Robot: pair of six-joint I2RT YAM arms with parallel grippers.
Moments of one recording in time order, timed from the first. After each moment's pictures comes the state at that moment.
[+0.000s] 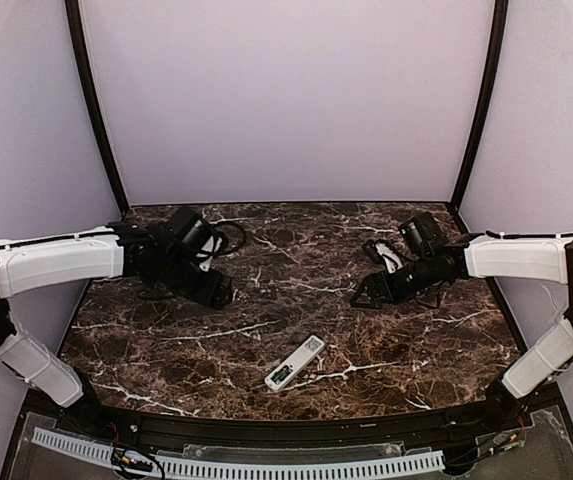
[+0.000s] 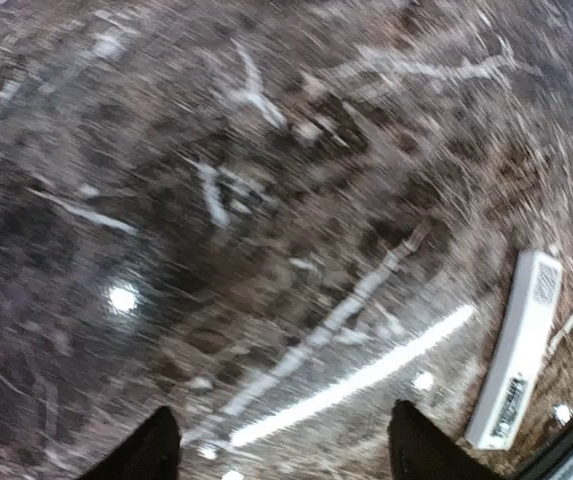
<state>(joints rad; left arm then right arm) -0.82 1.49 1.07 -0.68 -0.09 -0.37 0.52 1.49 0.87 -0.37 -0.49 0.19</state>
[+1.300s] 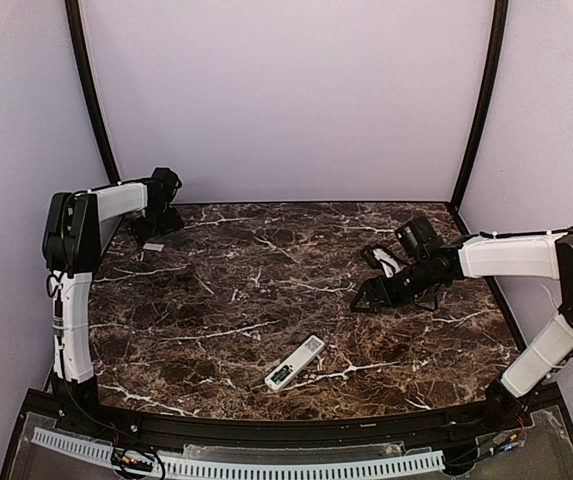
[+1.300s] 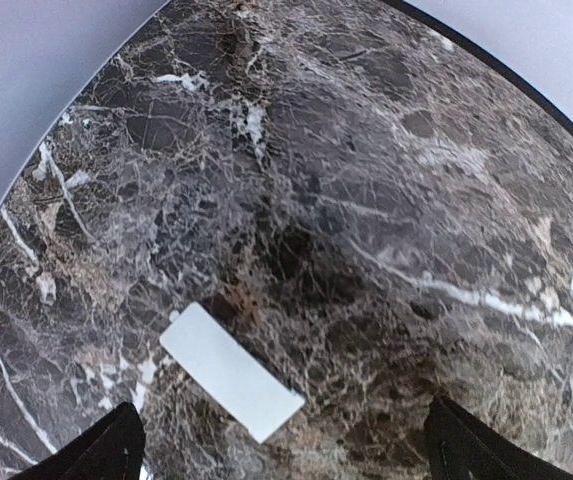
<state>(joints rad) -0.15 2.24 1.82 -0.69 -0.43 -0.70 0.52 1.54 0.87 -0.37 -0.48 0.17</state>
